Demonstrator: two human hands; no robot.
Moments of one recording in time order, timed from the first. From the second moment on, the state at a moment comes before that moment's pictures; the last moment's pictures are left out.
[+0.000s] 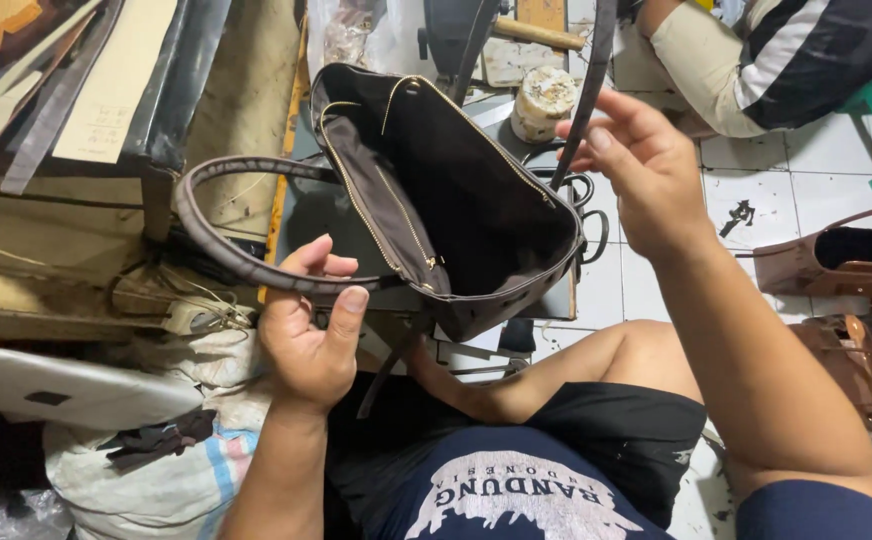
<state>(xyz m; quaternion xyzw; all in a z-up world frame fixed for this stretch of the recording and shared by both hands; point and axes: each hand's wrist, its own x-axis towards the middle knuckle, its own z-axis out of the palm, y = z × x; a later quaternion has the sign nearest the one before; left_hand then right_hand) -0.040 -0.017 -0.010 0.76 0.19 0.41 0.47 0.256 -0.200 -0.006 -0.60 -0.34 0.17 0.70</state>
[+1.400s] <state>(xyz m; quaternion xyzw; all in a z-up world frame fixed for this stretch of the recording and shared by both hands) 0.024 -0.078 0.009 0.90 -0.09 0.40 0.13 0.241 -0.168 0.017 -0.52 -0.38 0.19 0.74</state>
